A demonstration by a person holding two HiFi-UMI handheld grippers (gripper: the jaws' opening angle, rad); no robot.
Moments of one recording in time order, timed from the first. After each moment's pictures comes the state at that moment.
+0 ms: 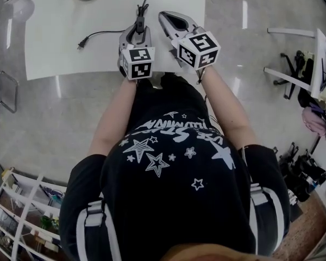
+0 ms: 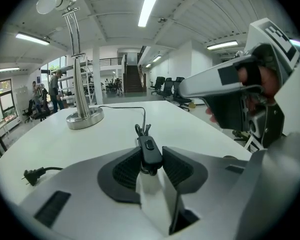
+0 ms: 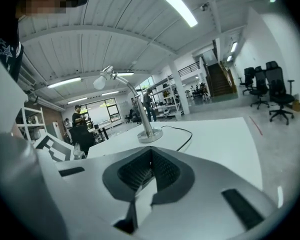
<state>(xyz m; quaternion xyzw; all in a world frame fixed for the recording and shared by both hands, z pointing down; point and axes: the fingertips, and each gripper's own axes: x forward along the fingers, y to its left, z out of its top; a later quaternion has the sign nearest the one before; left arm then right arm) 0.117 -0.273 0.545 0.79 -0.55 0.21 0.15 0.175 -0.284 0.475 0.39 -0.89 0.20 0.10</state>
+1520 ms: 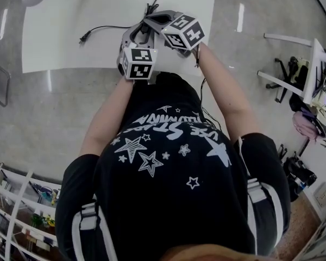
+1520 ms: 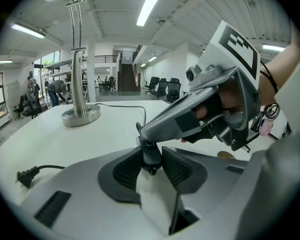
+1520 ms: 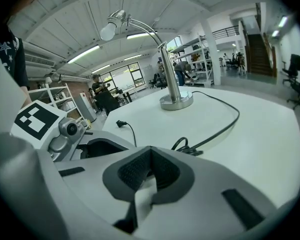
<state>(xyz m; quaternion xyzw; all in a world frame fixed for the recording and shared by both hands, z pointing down) 0.104 -0.269 0.549 0.82 -0.51 0.21 0.17 0.094 -0.283 0.549 0.20 -0.91 0.22 0.30</state>
